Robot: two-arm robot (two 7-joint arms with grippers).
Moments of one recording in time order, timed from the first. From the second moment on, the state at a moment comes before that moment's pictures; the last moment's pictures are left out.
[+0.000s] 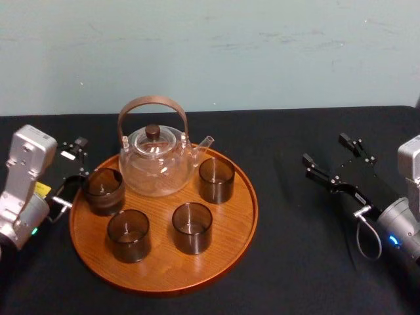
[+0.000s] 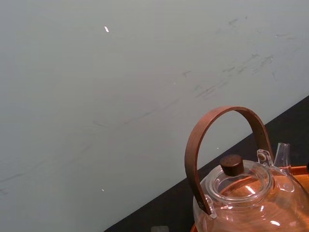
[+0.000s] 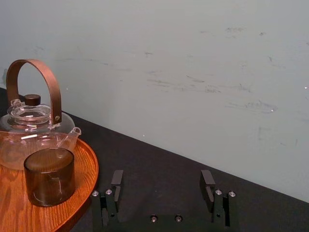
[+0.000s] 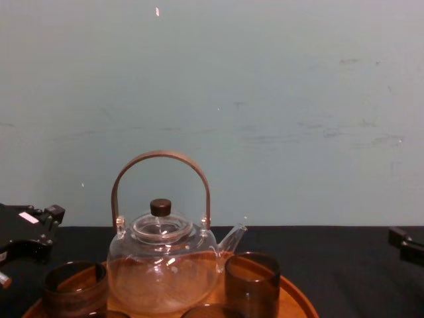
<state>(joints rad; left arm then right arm) -0.20 0.60 0.45 -1.41 -0.25 -0.12 0.03 0.10 0.39 -0.18 -1.34 0.27 -0.28 0.37</state>
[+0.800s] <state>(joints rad) -0.20 0.60 0.45 -1.41 -0.25 -0.12 0.03 0.10 0.39 -0.18 -1.34 0.28 -0.28 0.37</state>
